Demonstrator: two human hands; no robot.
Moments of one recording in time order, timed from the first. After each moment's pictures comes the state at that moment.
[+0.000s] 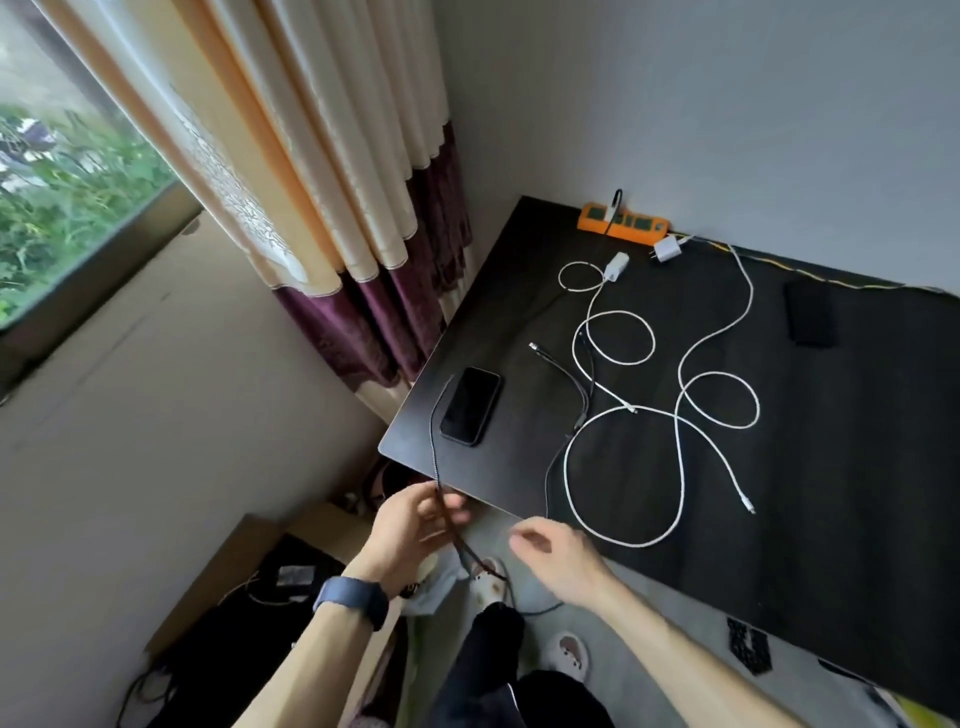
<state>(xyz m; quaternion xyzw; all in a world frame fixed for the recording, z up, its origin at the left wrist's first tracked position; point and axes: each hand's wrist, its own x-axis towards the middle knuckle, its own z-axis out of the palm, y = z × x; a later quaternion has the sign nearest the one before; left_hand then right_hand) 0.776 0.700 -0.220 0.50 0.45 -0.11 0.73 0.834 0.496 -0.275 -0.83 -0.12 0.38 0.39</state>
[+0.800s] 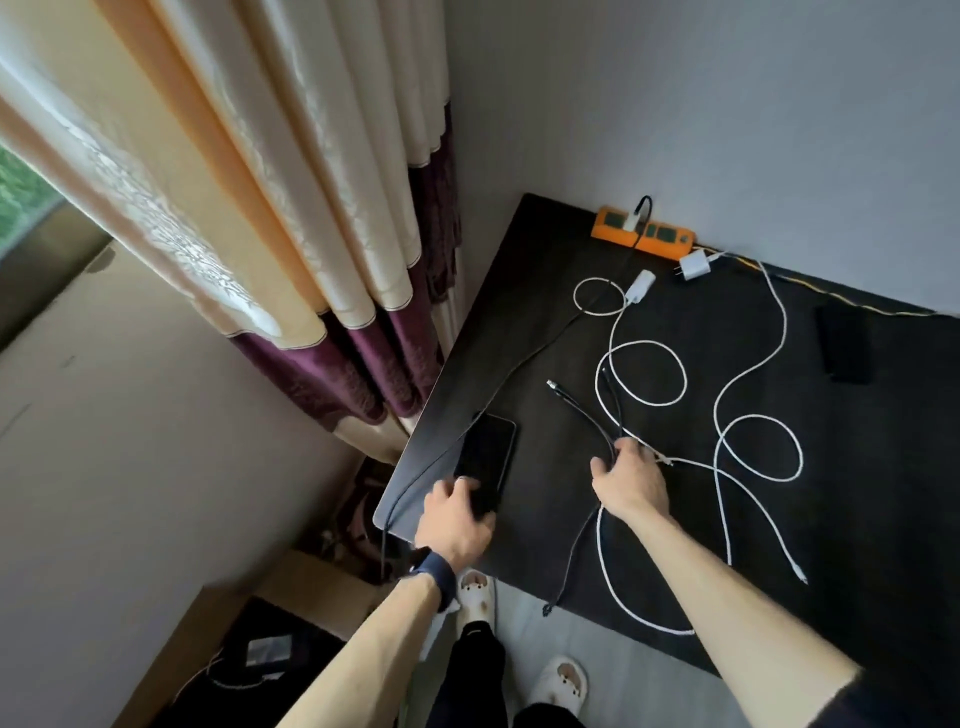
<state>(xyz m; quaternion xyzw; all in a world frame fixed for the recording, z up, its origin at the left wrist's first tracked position) 0.882 0.757 -0.326 0.87 0.29 -0.23 0.33 1.008 0.557 -0.325 -0.95 0.10 0.24 0.19</state>
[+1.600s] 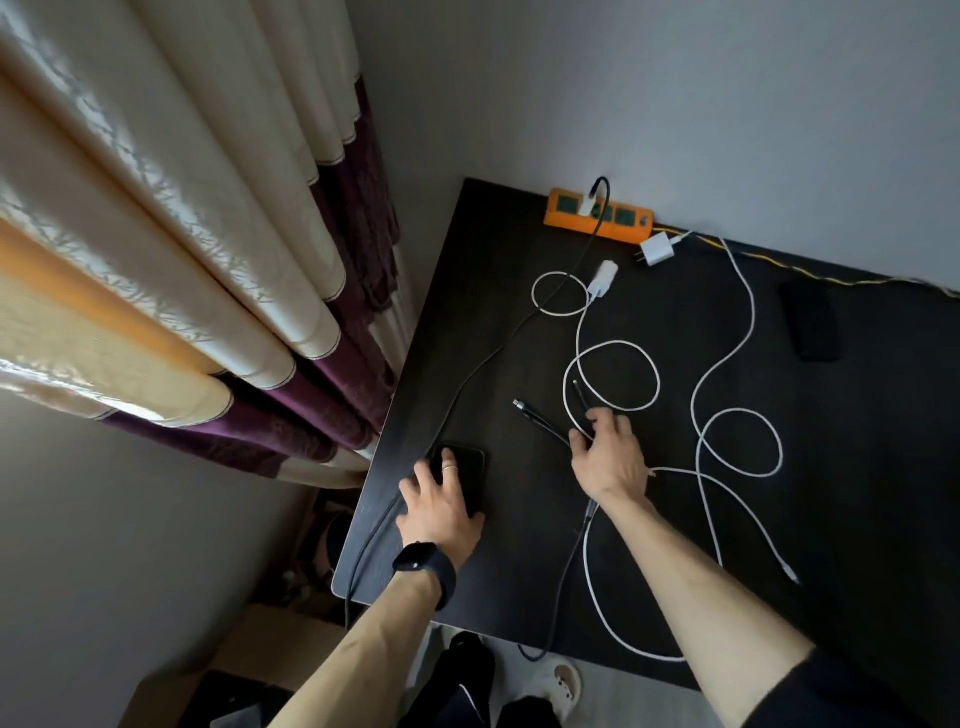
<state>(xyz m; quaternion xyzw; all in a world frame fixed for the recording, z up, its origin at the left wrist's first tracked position) 0.973 0.761 -0.363 0.92 0.22 -0.26 0.19 1.076 0.568 -0.363 -0.97 0.11 0.14 0.19</state>
